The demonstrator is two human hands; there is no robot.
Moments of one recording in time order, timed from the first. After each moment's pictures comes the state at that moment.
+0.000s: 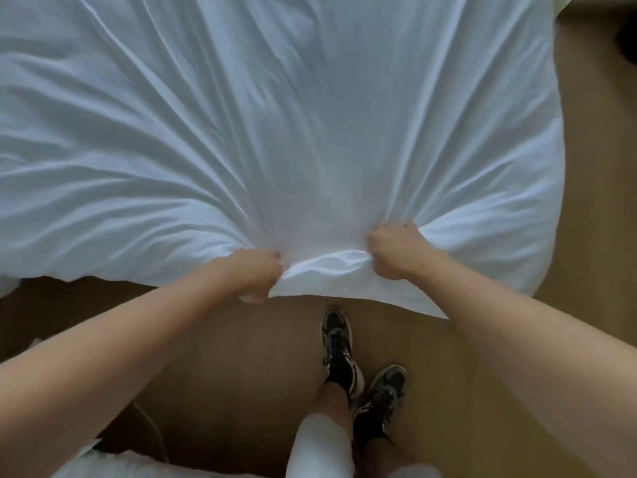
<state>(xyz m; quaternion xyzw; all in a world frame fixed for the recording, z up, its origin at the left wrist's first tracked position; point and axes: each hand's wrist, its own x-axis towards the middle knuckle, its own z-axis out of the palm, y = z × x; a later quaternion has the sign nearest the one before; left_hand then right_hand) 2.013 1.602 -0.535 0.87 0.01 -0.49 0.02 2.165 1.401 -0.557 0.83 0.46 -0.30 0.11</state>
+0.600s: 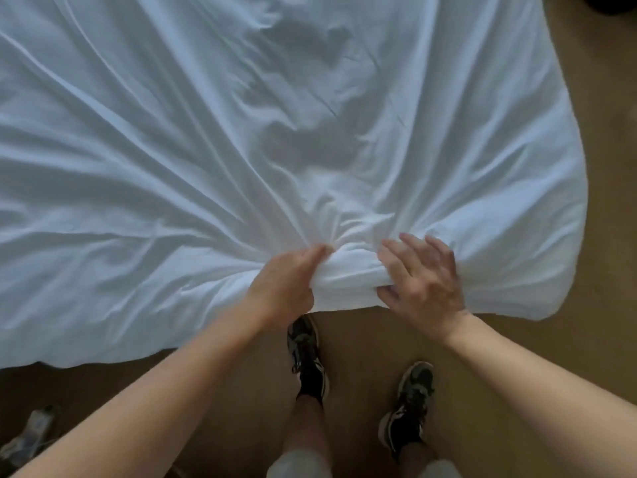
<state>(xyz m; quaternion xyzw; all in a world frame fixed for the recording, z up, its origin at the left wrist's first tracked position) 2.036 1.616 -0.566 0.95 0.06 -0.17 0.27 2.120 1.374 -0.621 0.89 0.43 0.09 -0.11</state>
